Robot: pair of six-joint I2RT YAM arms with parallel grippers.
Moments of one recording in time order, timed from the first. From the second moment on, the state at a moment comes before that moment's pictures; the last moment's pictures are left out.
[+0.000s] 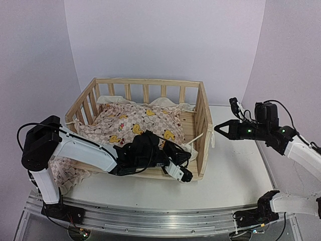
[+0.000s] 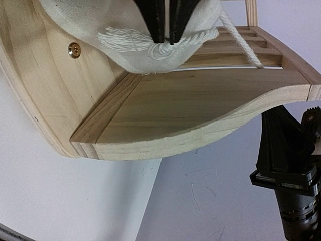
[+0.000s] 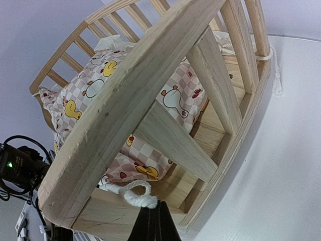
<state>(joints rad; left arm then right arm) -1.19 1.83 1.04 0.55 0.08 1.45 0.39 0.99 0.81 -0.30 -0.48 0.38</state>
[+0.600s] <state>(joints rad) -1.15 1.88 1.11 0.55 0.13 1.84 0.39 0.99 0.81 -0.29 -0.52 0.38</state>
